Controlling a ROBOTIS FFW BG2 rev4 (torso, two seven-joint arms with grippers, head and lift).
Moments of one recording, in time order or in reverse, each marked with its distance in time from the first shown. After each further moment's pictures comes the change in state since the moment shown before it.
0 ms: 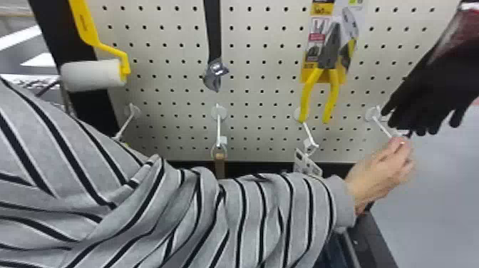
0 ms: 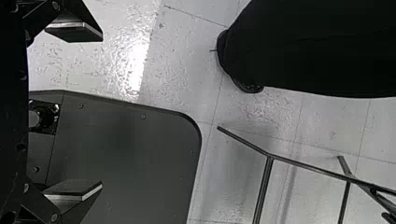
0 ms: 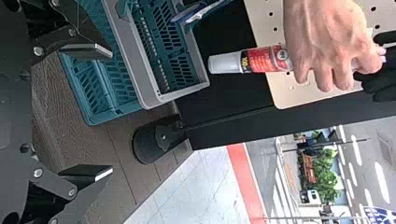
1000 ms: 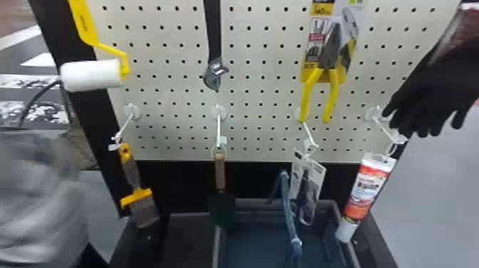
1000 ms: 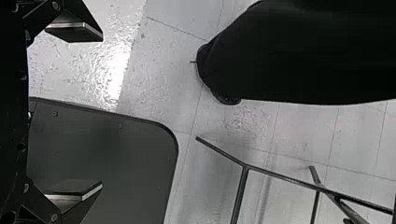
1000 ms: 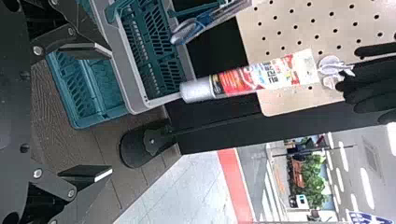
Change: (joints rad) left arm 0.013 -0.056 0.040 -0.024 -0.050 -0.074 0.019; right arm -0.002 0.000 0.000 -0.008 0.041 -0.023 0.011
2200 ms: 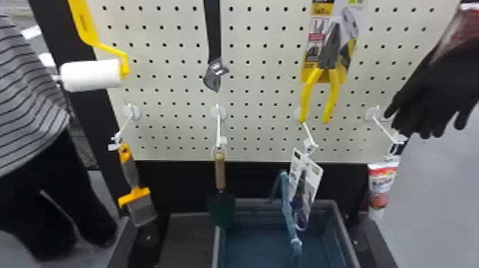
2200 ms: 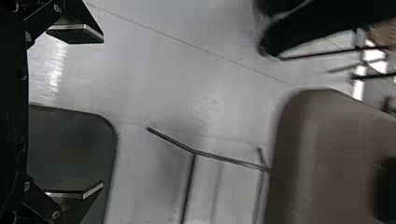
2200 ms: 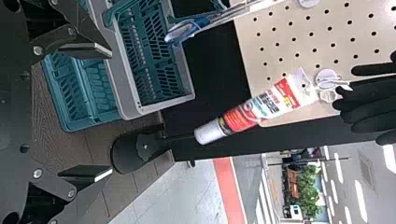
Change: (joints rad) left arm -0.076 -0.004 0.031 -0.062 -0.065 -0.053 -0.103; right arm -0.023 -0.031 0.000 -0.004 0.013 0.019 0.000
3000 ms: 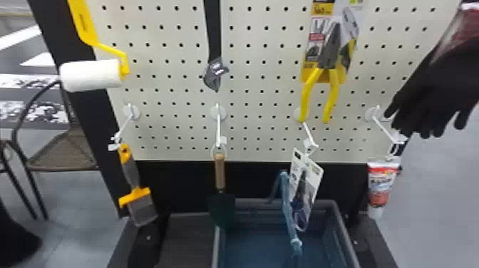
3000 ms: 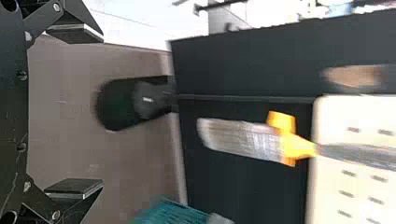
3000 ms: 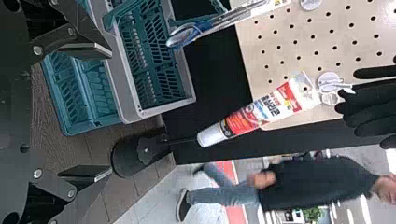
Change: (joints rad) left arm -0.232 -0.007 0.115 -0.246 -0.111 -0.066 -0.413; right arm -0.003 0.000 0.001 -0.006 -0.002 0.010 0.015
